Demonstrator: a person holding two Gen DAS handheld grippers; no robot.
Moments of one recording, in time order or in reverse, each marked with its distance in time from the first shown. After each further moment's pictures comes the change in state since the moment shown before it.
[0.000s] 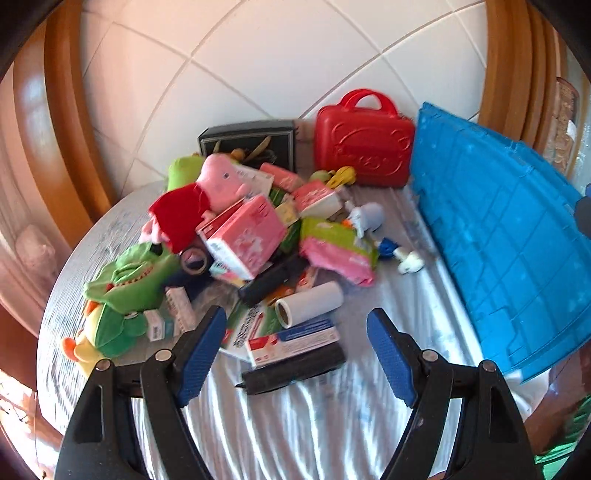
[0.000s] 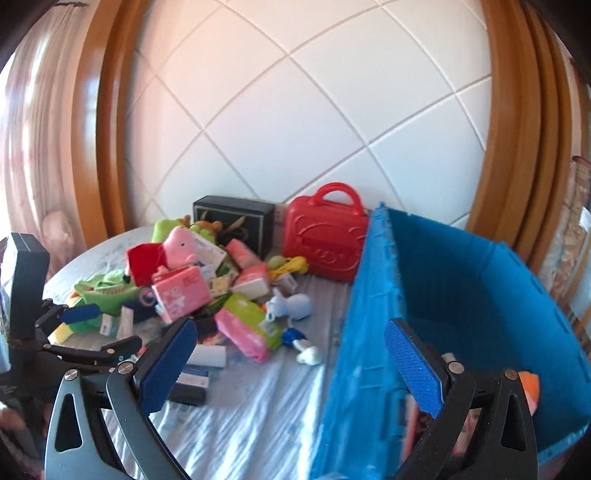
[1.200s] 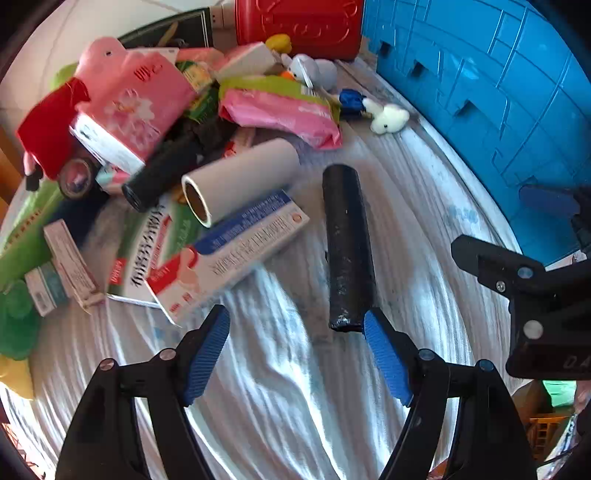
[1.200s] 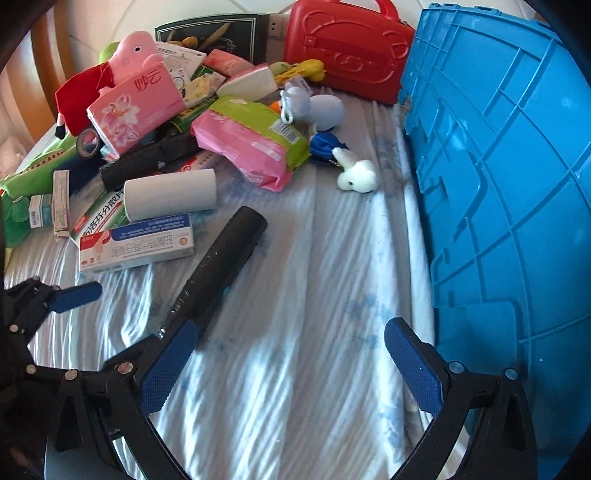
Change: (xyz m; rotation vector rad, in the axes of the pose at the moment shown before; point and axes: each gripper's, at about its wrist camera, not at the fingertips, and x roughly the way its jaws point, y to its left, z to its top) left arm 0.125 -0.033 -0.078 0.214 0.297 -0.193; right arm 0.173 0.051 -0.134 0.080 0.592 -0.088
